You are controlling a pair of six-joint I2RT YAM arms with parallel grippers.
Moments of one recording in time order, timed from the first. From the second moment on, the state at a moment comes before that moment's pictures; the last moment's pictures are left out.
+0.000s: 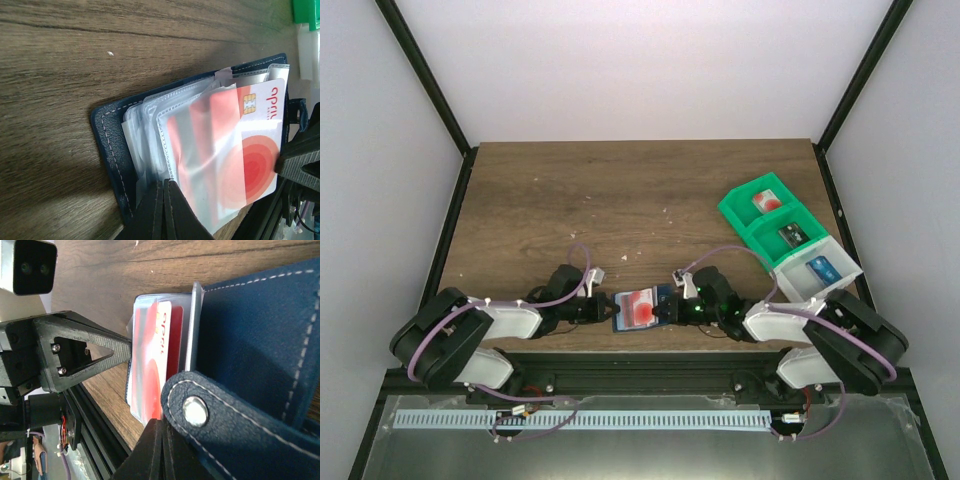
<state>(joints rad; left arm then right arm) -0.64 1.41 0.27 0.36 0.48 -0.79 0.77 1.34 0.31 0.39 -0.46 0.90</state>
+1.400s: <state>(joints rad) -0.64 0.93 0.27 0.37 0.78 -0.85 0.77 0.82 0.34 0.08 -0.76 0.75</state>
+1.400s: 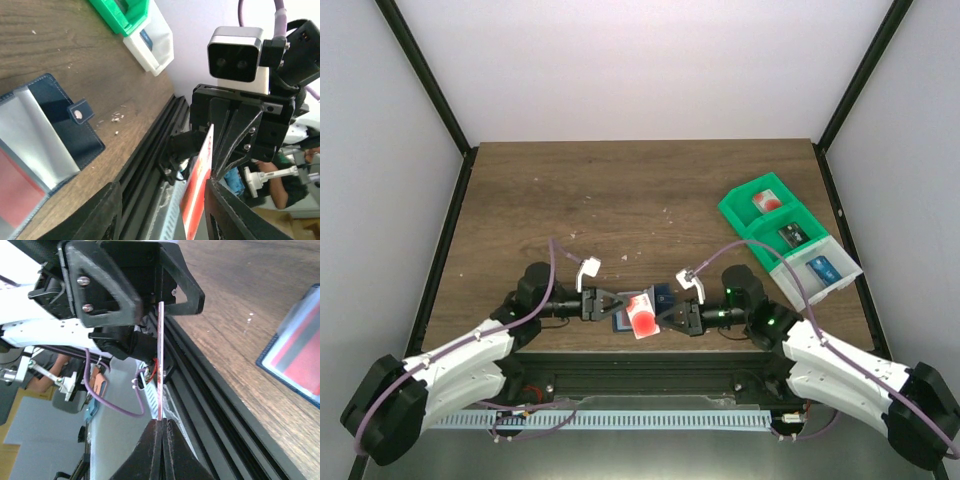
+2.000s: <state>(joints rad) -0.64 0.88 0.21 0.56 0.76 -0.99 0.76 0.80 0.26 0.26 -0.71 0.97</state>
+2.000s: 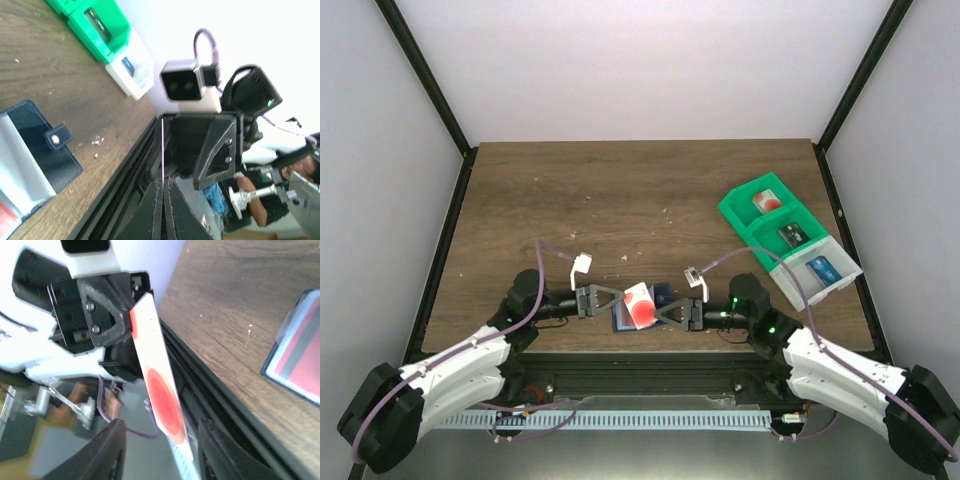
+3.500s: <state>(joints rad) -0.64 1.11 0.19 1.06 0.49 -1.33 0.82 0.91 0.22 0.69 -0.37 1.38</state>
